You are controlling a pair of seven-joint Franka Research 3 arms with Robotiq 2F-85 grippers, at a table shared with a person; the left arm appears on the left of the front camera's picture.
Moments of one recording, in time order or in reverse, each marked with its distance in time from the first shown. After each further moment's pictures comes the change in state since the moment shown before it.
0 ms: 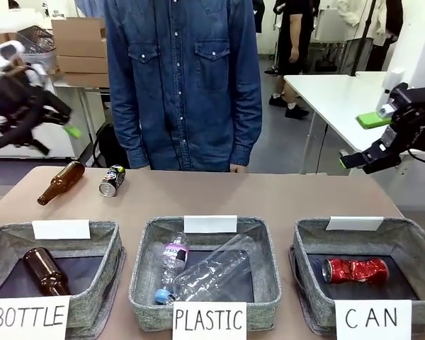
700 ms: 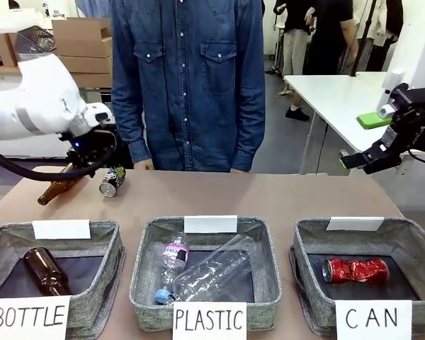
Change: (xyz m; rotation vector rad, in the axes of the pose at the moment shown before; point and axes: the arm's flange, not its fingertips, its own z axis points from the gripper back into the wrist) left arm 0.091 0.025 -0.181 0.335 0.012 -0.205; right arm 0.000 0.000 0.000 0.000 0.000 0.000
